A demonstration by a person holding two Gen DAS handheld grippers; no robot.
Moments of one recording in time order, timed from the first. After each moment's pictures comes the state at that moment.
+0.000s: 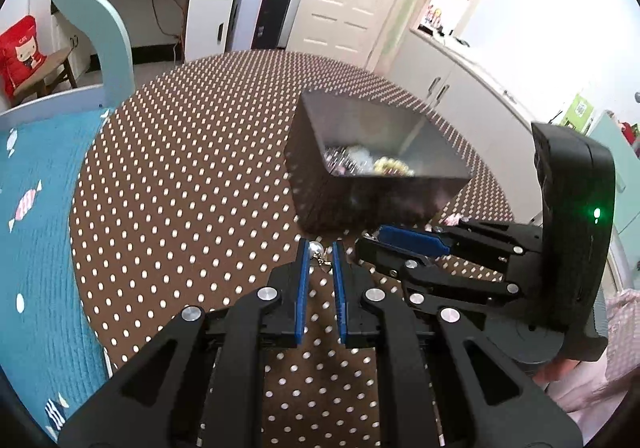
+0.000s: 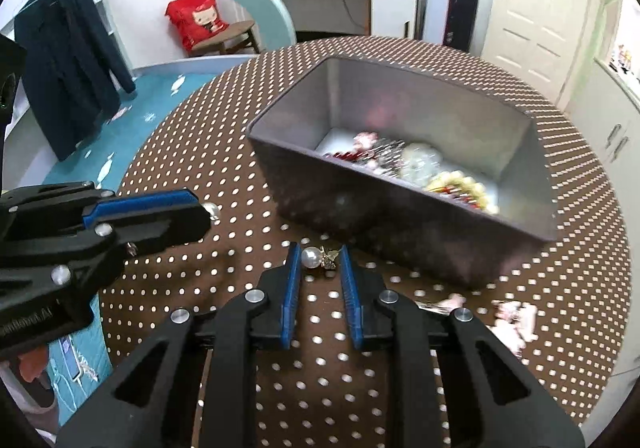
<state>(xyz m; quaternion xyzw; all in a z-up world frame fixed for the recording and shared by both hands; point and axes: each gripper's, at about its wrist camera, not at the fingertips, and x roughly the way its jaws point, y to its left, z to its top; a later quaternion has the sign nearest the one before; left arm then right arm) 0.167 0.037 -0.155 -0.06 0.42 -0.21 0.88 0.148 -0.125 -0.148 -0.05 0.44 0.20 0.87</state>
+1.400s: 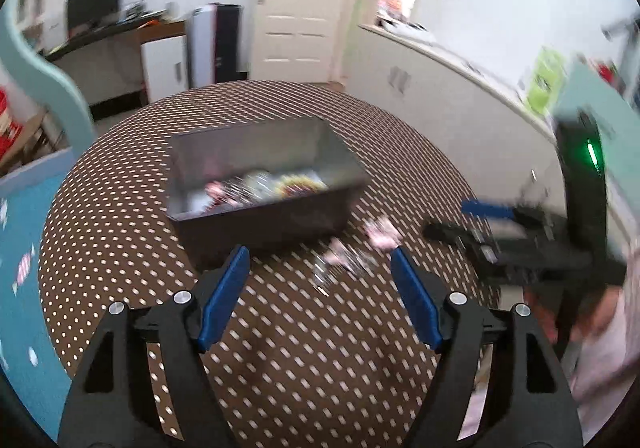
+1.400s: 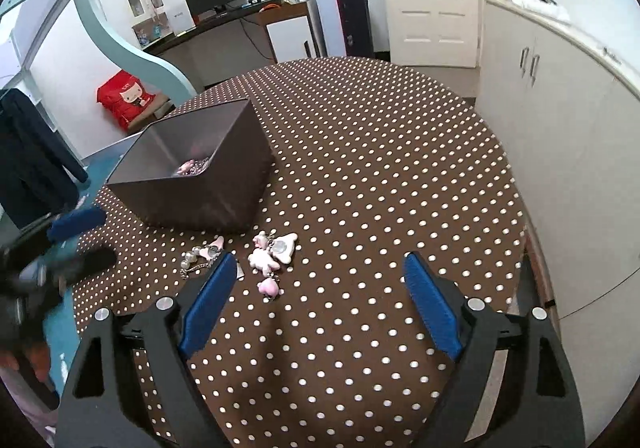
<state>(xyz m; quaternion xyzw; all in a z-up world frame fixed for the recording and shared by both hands) 0.137 -0.064 -0.142 0.04 0.38 -0.27 0.88 0.104 -0.281 -0.139 0.07 0.41 0.08 0.91</state>
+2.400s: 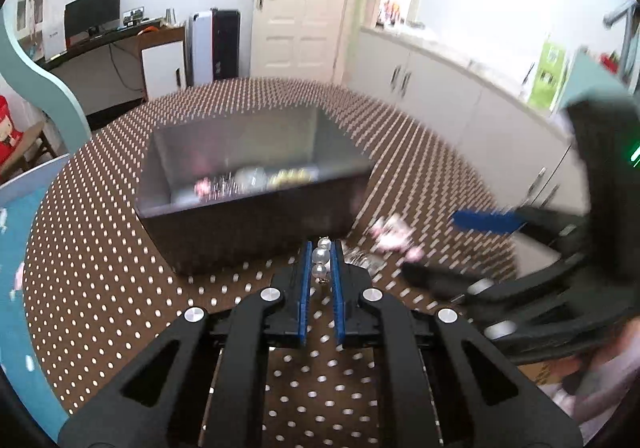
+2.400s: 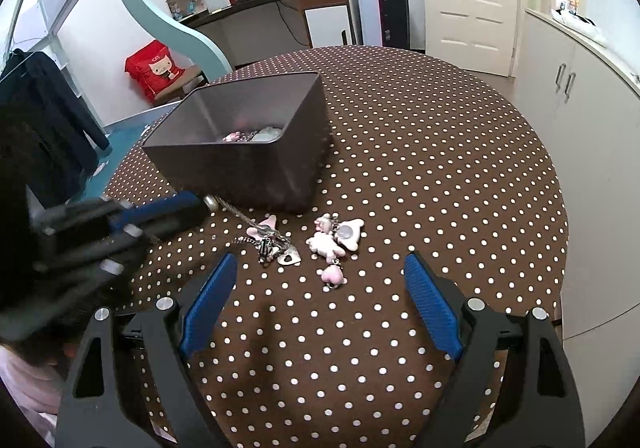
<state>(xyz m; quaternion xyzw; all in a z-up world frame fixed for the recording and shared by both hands) 0.144 -0.065 -0.166 0.02 0.35 -0.27 0.90 0.101 -0.240 -0.140 0.04 0.42 0.14 0.90</state>
